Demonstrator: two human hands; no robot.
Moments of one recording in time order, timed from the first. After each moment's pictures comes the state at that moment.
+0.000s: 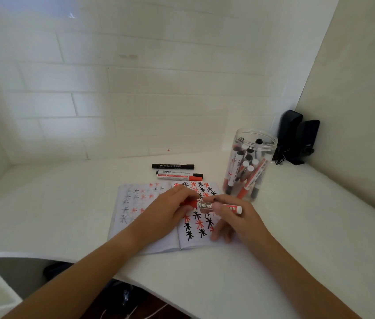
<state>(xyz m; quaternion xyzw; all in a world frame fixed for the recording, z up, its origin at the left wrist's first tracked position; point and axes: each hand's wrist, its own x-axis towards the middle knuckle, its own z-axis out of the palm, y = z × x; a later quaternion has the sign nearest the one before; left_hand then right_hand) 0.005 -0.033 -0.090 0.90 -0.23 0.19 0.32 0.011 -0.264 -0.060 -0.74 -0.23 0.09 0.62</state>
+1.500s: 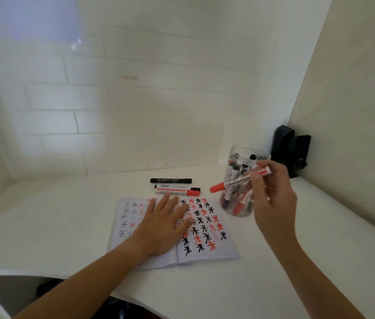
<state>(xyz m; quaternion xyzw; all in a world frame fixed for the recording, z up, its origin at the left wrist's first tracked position) 0.011 -0.035 -0.098 0.99 -0.08 0.06 0.12 0.022 -0.280 -0.006 -0.72 -0.19 -0.33 0.58</state>
